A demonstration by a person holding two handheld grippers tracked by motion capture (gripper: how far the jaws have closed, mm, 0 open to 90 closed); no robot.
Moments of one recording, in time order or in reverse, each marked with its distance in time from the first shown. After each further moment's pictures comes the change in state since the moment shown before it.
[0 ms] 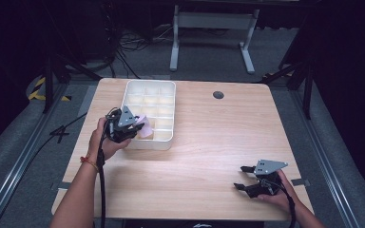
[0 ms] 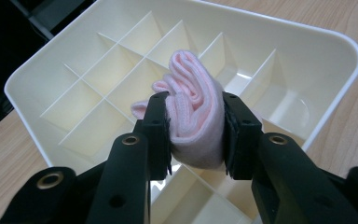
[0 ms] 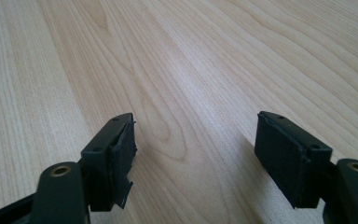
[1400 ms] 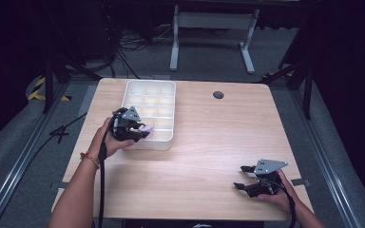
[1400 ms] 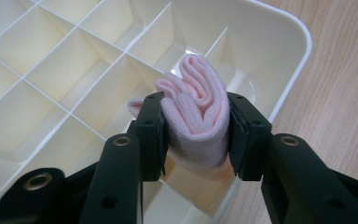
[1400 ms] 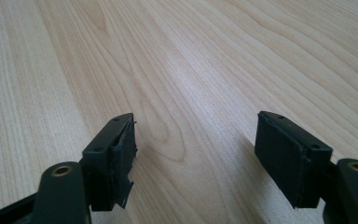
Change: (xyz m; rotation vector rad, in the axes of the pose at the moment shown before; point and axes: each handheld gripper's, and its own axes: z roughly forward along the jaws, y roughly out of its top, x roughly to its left) left arm 0.011 0.004 0.018 0.102 -0.275 -0.077; right arm -0.001 0.000 0.000 -0.002 -0.001 0.007
